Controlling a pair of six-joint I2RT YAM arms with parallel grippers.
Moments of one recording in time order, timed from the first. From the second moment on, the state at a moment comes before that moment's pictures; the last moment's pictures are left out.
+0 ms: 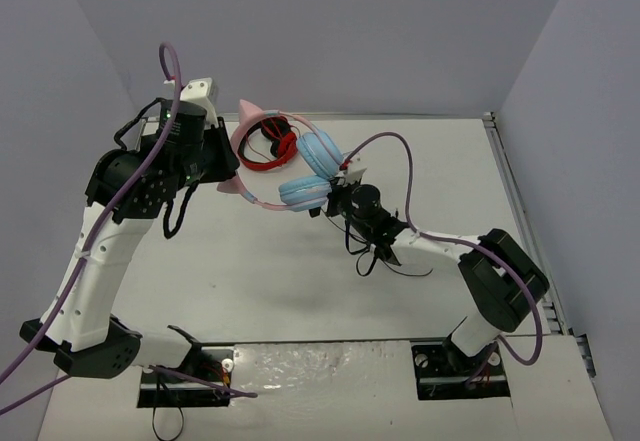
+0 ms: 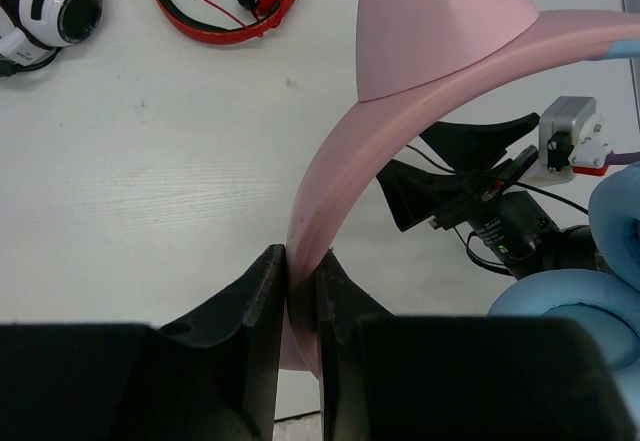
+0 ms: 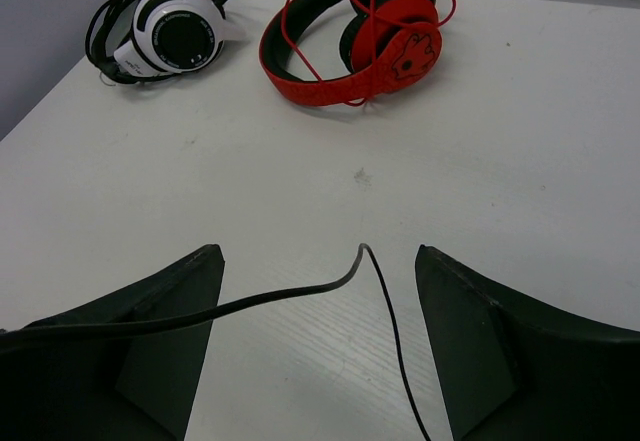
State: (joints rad) left arm -0.54 1.33 1.95 -1.21 -0.20 -0.47; right arm 0.72 1.59 0.76 0.66 0.13 0.28
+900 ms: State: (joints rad) left arm -0.54 1.35 1.99 -1.21 -0.14 -0.51; right arm 0.74 1.70 0.79 0.71 0.25 0.26
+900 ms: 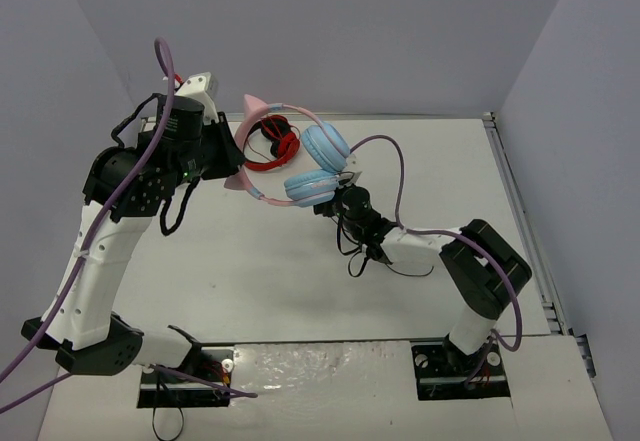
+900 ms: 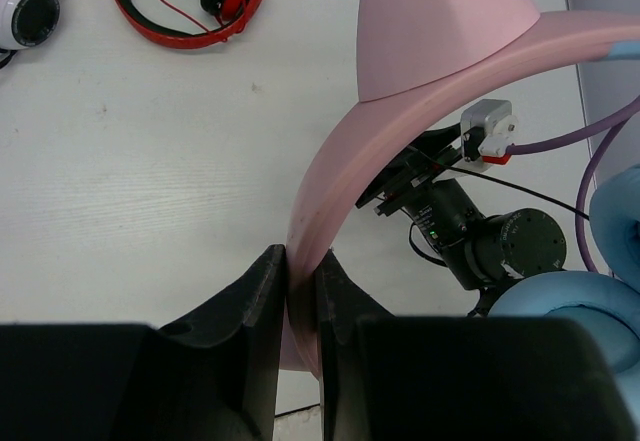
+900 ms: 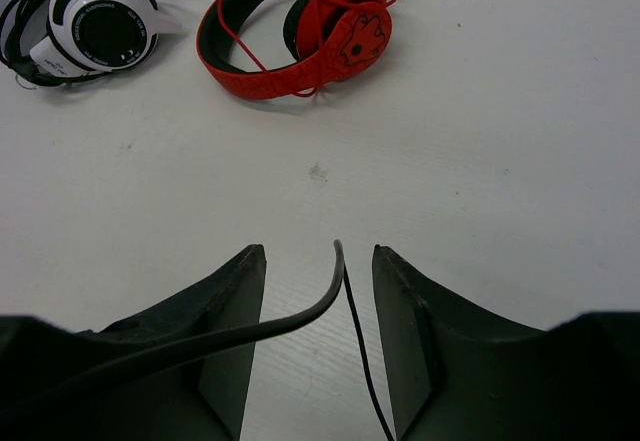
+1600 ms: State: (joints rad) left arm -0.53 1.32 1.93 -1.18 -0.13 -0.53; right arm 0.74 1.60 0.77 0.72 0.33 0.23
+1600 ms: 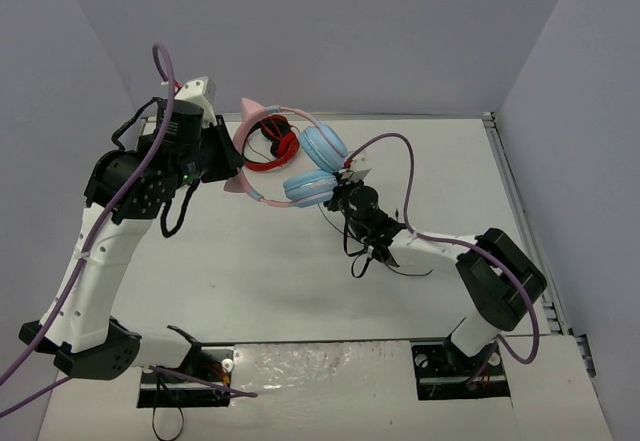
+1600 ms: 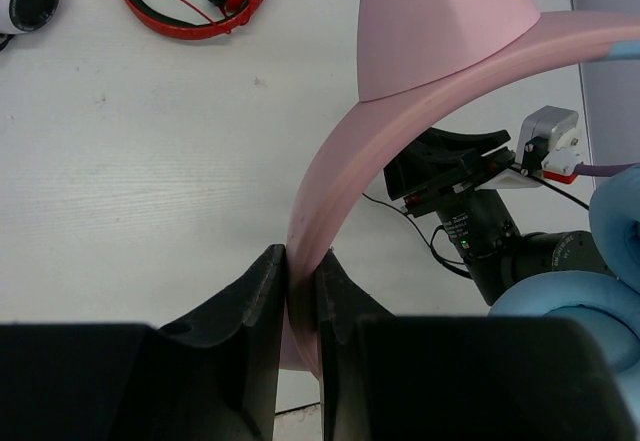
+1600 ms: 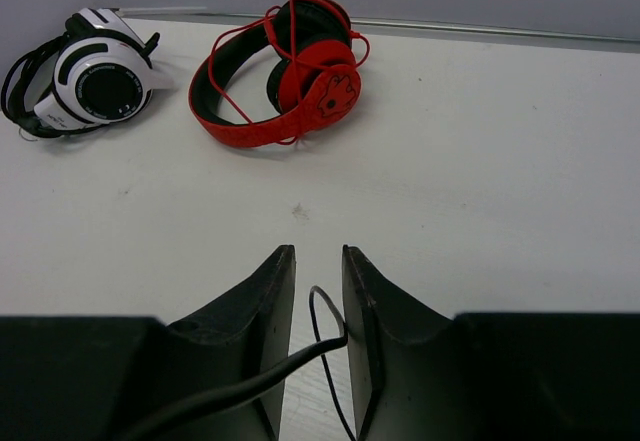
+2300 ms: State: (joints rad) left arm -0.33 1.23 1.60 -0.88 0.14 -0.69; right arm 0.77 1.55 0.67 0.71 0.30 0.30
